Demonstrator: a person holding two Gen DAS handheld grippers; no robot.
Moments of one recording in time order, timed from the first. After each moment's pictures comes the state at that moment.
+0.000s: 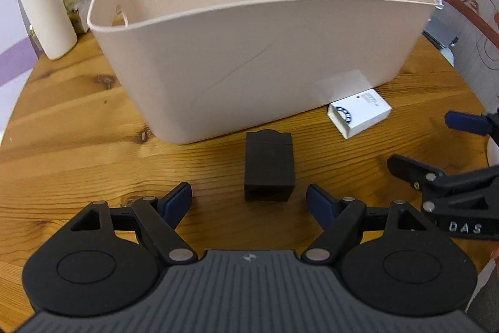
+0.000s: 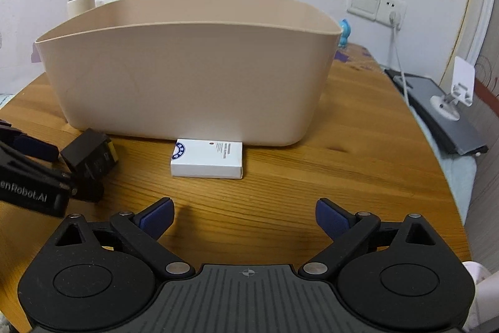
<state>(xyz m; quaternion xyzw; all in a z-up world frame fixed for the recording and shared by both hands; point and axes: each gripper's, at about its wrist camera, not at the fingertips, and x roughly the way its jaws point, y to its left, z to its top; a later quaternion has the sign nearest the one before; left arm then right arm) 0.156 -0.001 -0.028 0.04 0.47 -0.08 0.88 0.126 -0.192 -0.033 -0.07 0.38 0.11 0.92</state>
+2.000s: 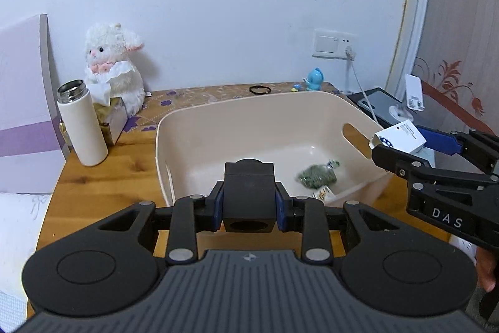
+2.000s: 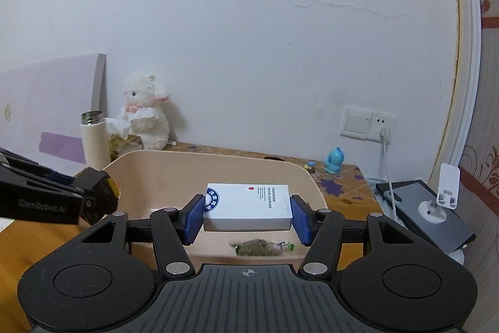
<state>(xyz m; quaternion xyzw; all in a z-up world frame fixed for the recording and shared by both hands) 0.158 0.020 0.094 0.02 0.31 -0.10 0.95 0.142 -0.165 0.083 -0.05 0.20 0.10 0.97</state>
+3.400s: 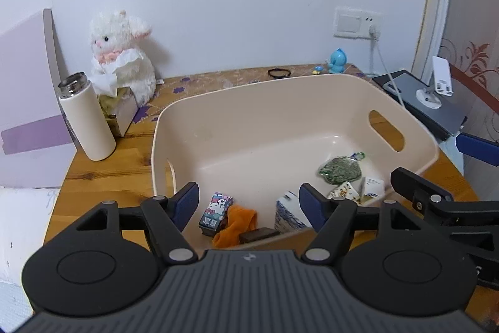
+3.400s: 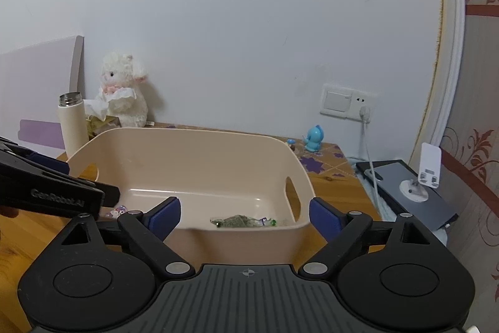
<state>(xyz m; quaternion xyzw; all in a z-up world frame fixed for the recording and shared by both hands) 0.182 0.001 0.079 0.04 0.33 -0.05 0.94 0.119 -0.168 0.069 -0.05 0.22 0.06 0.97</state>
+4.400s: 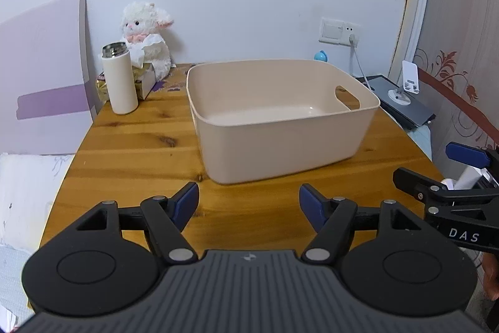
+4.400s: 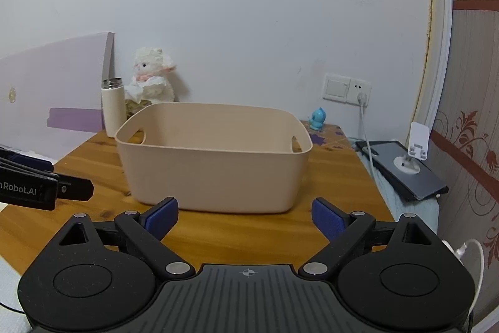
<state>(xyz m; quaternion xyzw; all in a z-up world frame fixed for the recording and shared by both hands) 0.030 0.035 0.081 0.00 0.32 -0.06 0.95 -0.002 -0.177 0.069 -0.06 0.23 0.08 0.97</state>
